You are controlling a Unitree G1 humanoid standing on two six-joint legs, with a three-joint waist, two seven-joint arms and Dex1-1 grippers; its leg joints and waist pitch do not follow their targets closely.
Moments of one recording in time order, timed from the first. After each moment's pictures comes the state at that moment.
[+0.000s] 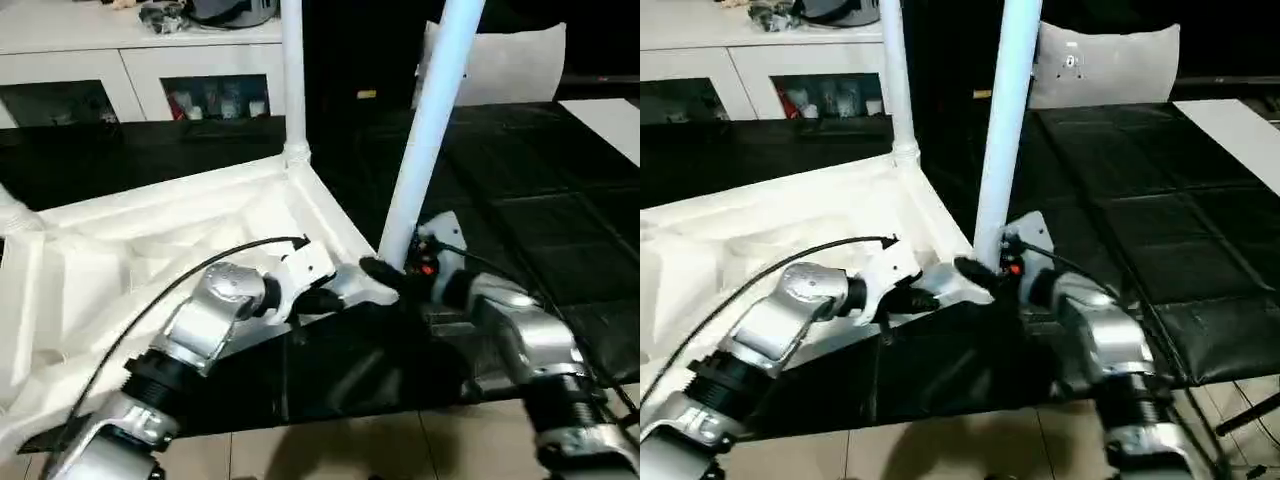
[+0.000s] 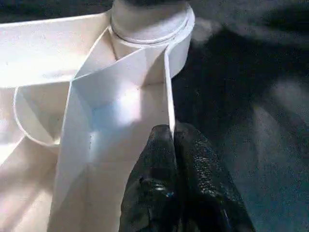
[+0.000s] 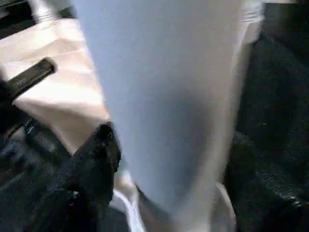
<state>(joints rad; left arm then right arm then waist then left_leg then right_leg) -0.51 0.33 -0.36 0.30 0.06 0.37 -1.01 -0.41 -0.31 0.03 0.34 0.23 0.32 0.86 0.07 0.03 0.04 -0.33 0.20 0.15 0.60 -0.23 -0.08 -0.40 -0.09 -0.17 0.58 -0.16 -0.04</state>
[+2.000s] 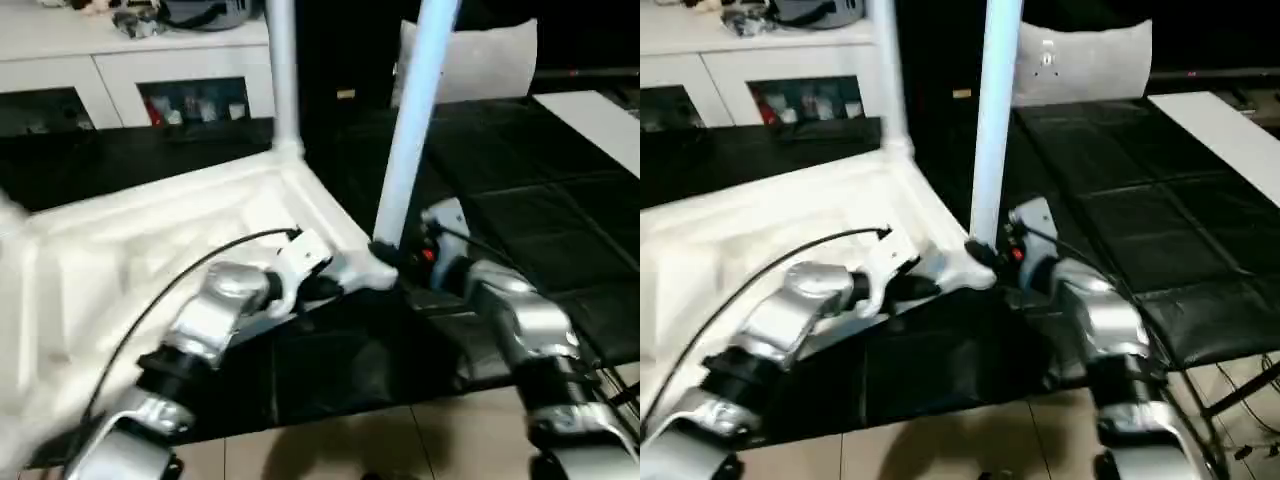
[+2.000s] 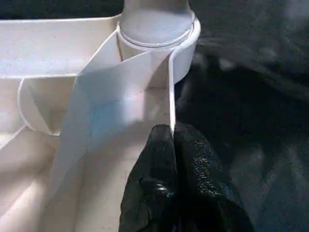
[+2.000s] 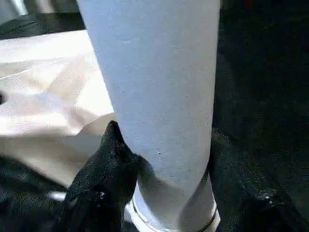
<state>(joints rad) -0.55 0.17 -0.28 0.39 0.06 0.43 -0.80 -0.51 -0.22 -0.01 0.45 0.18 0.32 0.62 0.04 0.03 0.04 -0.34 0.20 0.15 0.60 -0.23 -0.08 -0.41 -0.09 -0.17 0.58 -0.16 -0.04</state>
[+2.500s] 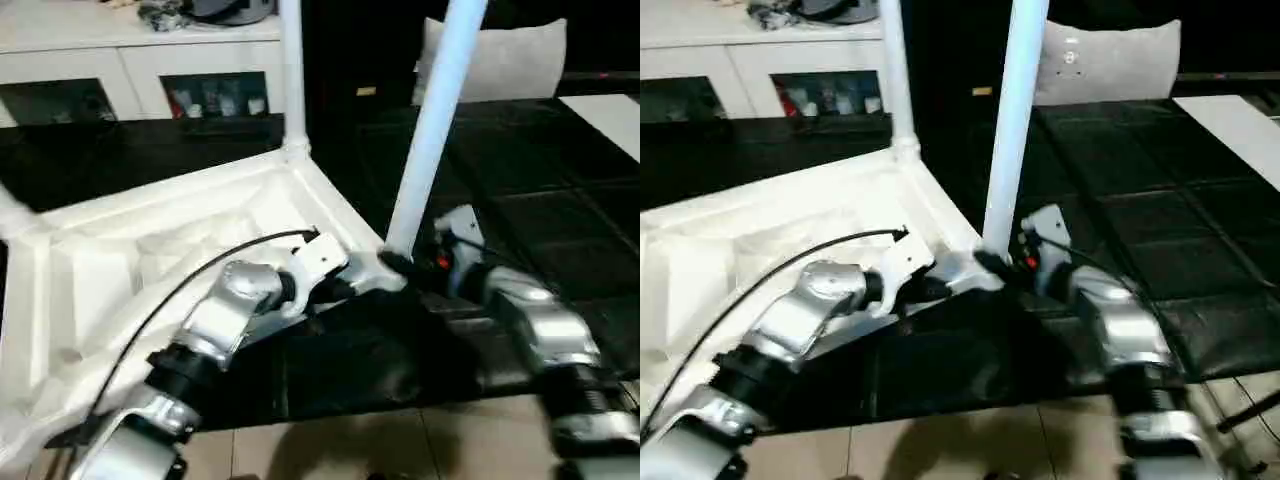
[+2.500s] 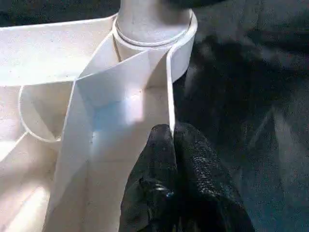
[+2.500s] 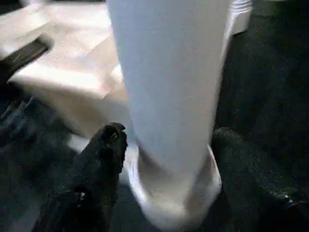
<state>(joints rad) -0.55 0.26 -0.34 0.39 0.06 0.33 -0.92 -0.44 -0.39 0.03 0.43 0.20 0.24 0.94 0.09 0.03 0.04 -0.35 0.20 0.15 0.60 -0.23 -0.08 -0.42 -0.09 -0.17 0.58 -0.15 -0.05</state>
